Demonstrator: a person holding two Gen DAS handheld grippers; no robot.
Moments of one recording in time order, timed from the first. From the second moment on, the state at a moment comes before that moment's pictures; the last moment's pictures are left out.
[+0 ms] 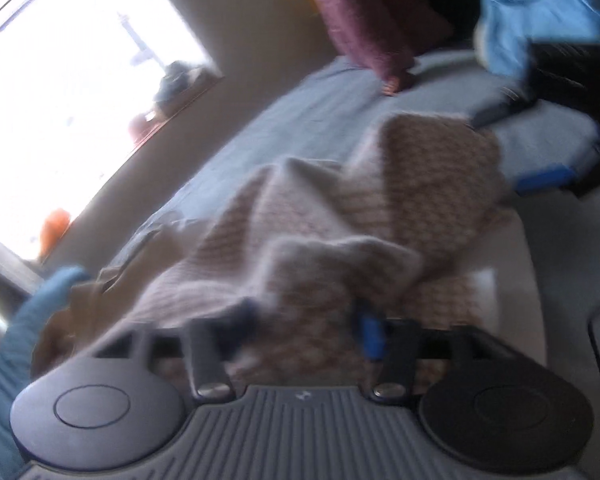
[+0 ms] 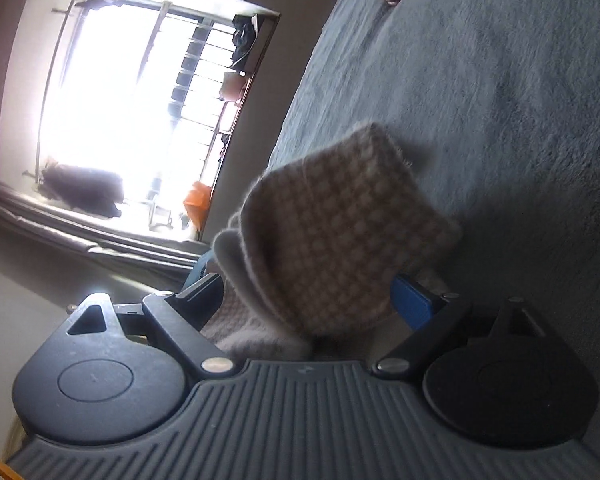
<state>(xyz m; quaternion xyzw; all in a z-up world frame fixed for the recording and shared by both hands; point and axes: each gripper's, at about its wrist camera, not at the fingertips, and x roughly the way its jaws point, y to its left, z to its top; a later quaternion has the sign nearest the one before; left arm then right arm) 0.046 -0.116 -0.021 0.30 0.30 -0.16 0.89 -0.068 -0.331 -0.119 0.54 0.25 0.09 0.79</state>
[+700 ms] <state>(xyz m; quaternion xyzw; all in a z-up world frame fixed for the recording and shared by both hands) 0.120 0.117 0.088 0.00 0.24 0.09 0.97 -0.057 -0.321 -0.090 0.45 0.24 0.05 0.86</state>
